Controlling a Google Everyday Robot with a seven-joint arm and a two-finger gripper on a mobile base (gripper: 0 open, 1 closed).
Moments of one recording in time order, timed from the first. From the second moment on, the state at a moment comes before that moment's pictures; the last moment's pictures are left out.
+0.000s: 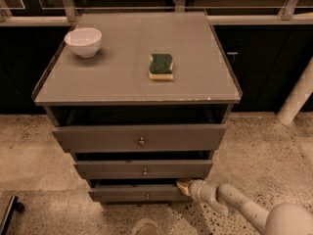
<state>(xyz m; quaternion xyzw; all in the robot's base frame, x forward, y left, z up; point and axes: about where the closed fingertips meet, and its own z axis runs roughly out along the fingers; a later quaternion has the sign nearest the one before) 0.611 -0.152 0.197 -0.33 0.80 0.24 0.44</state>
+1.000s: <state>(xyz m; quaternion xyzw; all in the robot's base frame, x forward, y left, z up) 0.599 -0.151 0.192 -0.34 0.80 0.24 0.42</state>
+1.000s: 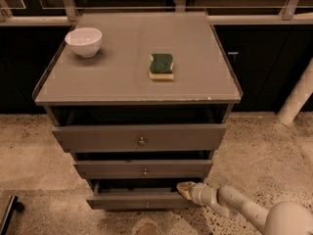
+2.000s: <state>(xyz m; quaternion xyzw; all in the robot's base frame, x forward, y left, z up) 0.551 -0.171 0.188 -0.37 0.82 0.25 0.37</state>
